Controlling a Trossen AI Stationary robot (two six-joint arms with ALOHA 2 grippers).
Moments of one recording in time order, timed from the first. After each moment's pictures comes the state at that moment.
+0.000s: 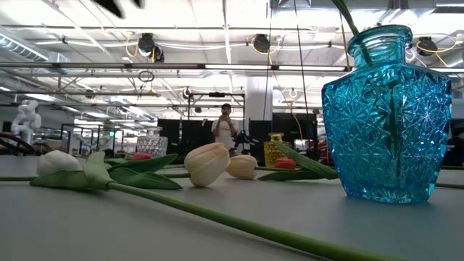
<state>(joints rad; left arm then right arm) -0.70 1.68 1.33 -0.77 -0.61 -2.44 0.45 0.62 0.74 0.19 0.47 0.06</state>
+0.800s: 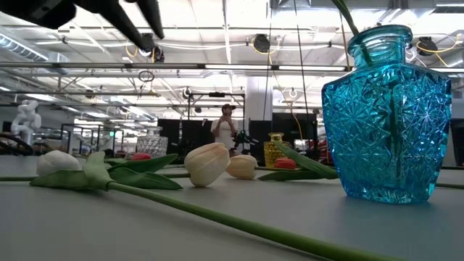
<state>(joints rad) -0.59 1.73 1.37 -0.78 -0.40 -1.85 0.45 0.43 0.74 0.07 0.47 0.09</state>
